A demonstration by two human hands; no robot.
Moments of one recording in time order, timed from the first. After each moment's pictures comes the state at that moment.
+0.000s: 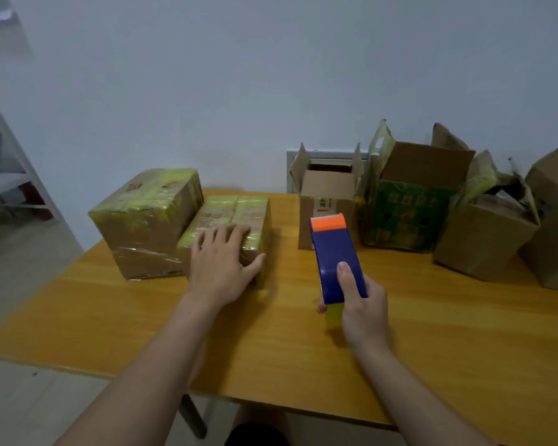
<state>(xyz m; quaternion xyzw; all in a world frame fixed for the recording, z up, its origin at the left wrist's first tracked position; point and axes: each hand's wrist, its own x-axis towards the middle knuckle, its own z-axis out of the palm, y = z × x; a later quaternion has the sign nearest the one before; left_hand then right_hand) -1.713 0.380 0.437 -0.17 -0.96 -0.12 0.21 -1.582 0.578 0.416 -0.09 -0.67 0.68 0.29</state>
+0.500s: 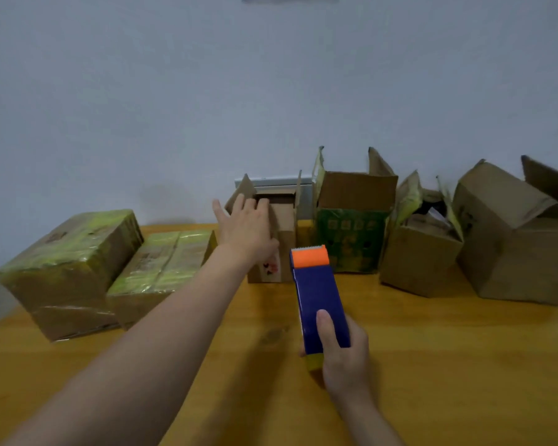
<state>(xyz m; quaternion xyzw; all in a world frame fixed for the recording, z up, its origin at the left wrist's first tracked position) -1.753 0.554 0.531 -0.23 -0.96 -0.01 0.16 -1.565 0.634 0.394 -0.12 -0.63 0.71 0.31</state>
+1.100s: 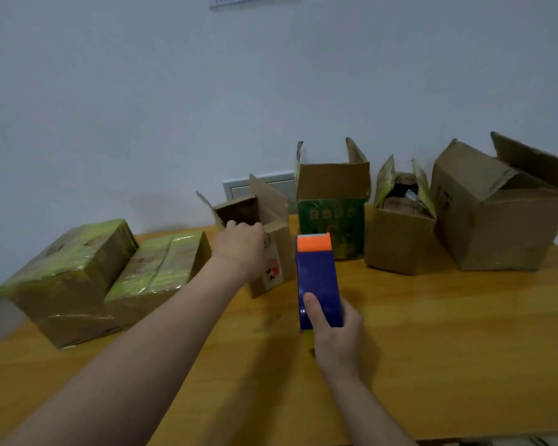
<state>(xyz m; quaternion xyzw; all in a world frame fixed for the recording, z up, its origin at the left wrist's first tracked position) -1.708 0.555 0.520 -0.27 -0.95 0.08 0.16 -1.559 0.636 0.394 -0.14 -0.59 0.70 0.38</state>
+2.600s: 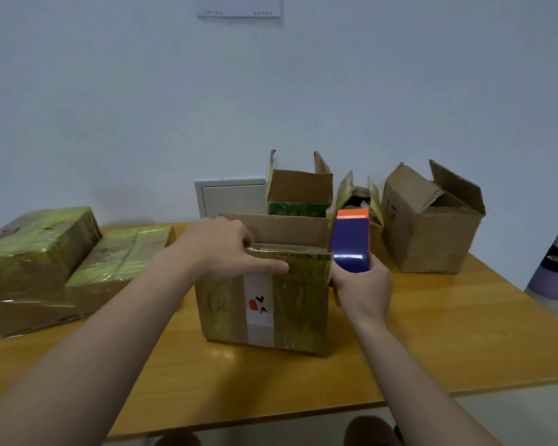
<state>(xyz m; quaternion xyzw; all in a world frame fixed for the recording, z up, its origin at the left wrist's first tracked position) -1.642 0.530 0.567 -0.40 -0.91 -0.05 0.07 -1.509 0.722 0.459 -0.24 -0.69 0.53 0.43</state>
